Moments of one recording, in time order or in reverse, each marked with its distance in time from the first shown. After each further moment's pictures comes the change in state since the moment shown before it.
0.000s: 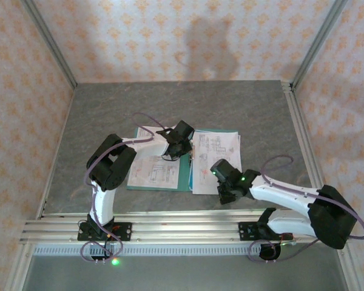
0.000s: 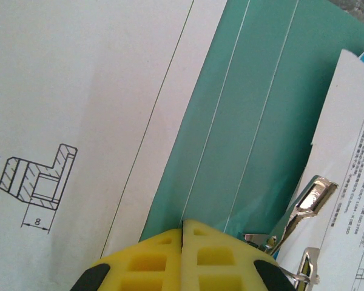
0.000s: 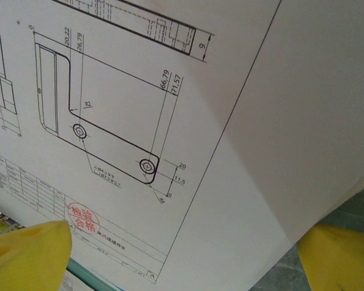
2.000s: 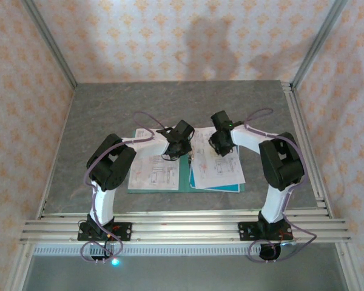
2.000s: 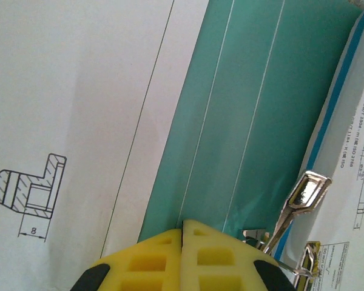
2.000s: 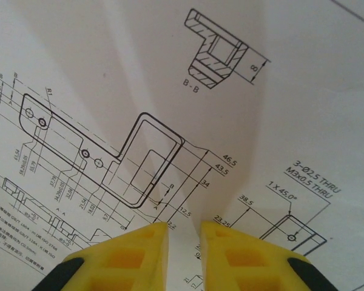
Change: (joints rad) left arm 0.000 0.000 0.020 -0.053 0.000 0.027; right arm -0.407 0.672 0.625 -0.034 -0.174 -0.768
